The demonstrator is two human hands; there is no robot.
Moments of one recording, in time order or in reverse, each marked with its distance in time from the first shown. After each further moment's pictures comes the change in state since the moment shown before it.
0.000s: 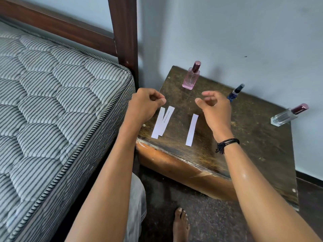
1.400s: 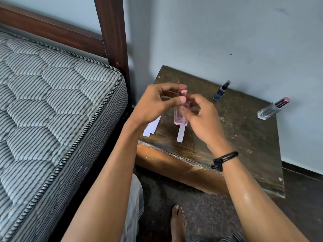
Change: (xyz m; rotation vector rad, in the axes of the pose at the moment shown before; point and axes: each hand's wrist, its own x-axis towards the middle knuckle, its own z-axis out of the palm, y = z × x) left_hand -0.025 0.052 0.018 -0.414 -0.276 0.273; right_hand -0.053 -0.032 -0.023 -0.075 -0.236 -0.130
